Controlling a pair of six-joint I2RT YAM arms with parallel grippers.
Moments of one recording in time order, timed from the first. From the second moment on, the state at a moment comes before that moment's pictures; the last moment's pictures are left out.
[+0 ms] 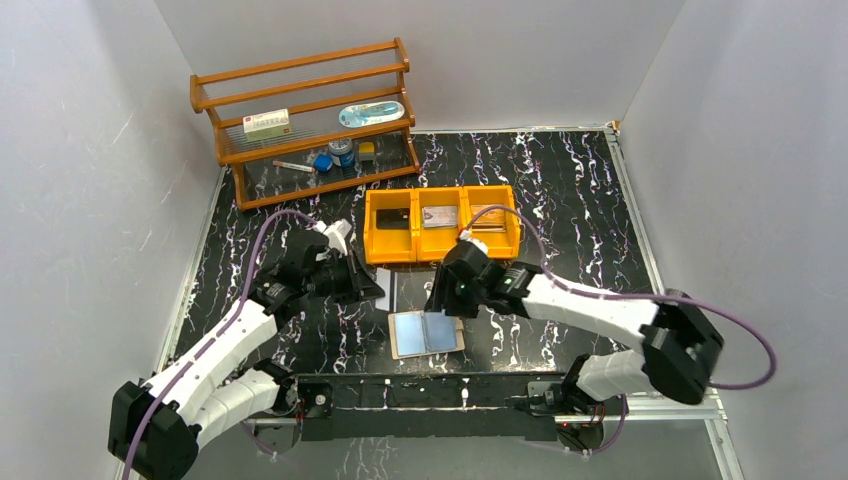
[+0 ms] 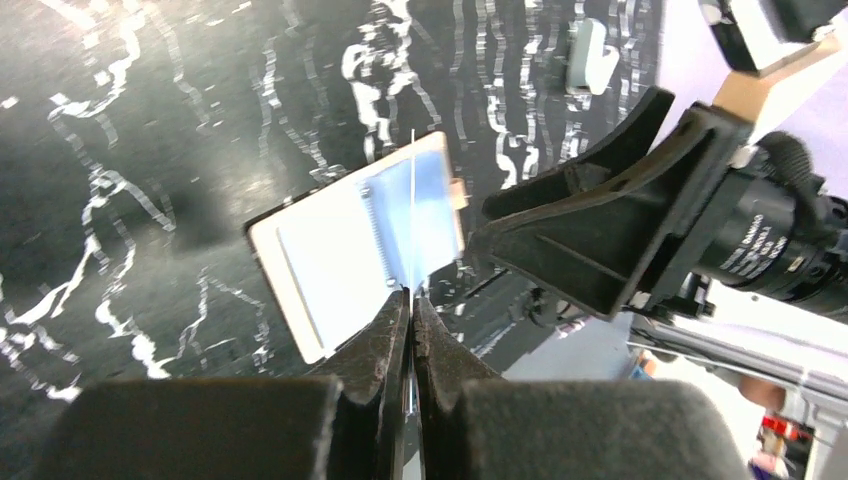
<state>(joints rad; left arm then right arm) -0.51 0.92 0.63 -0.44 0.38 -0.75 0.99 1.36 0.82 -0.43 0.00 1.02</state>
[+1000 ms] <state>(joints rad) -0.51 0.96 0.64 0.06 0.72 -1.00 0.73 1.09 0.53 0.37 -0.44 1.11</state>
